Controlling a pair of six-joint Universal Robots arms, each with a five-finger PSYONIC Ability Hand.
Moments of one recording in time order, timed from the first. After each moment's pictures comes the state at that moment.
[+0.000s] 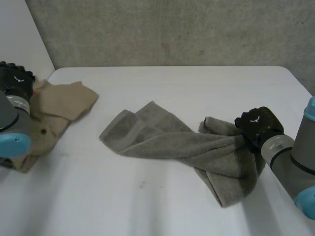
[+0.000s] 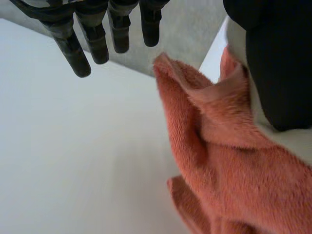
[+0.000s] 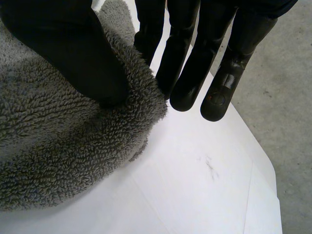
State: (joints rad) left arm 4.67 -2.14 -1.38 3.57 -1.71 4.06; right arm 1.88 -1.26 1.71 -0.11 1.56 2.47; left_hand 0.19 0.20 0.21 0.20 0.04; right_hand 0.97 1.17 1.18 1.19 0.98
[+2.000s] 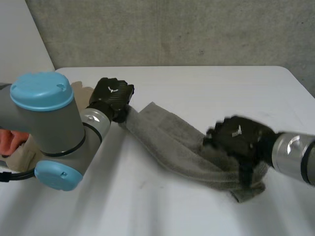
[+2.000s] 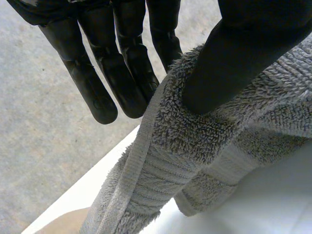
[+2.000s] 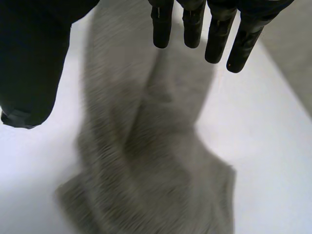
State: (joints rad) left arm 4.16 -2.02 -1.39 3.29 -1.62 3.51; right arm 1.88 -1.41 1.52 0.53 1.18 2.33; left_hand 1.11 1.20 1.19 1.20 0.98; right_hand 0.20 0.22 0.21 0.23 0.06
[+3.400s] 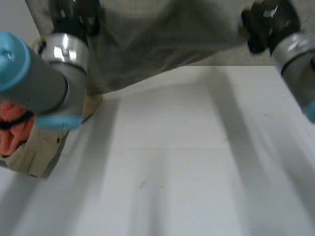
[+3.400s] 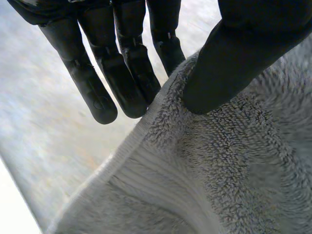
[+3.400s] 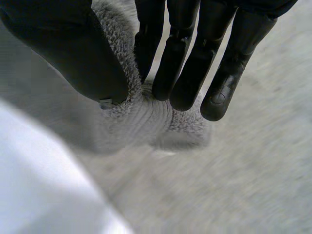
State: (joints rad) left arm 4.22 -1.94 -1.24 3.74 -1.69 3.62; right arm 1.88 -1.17 1.05 -0.04 1.46 2.67; left_hand 1.13 1.20 1.19 1.20 0.98; right_hand 0.97 1.18 1.18 1.19 0.98
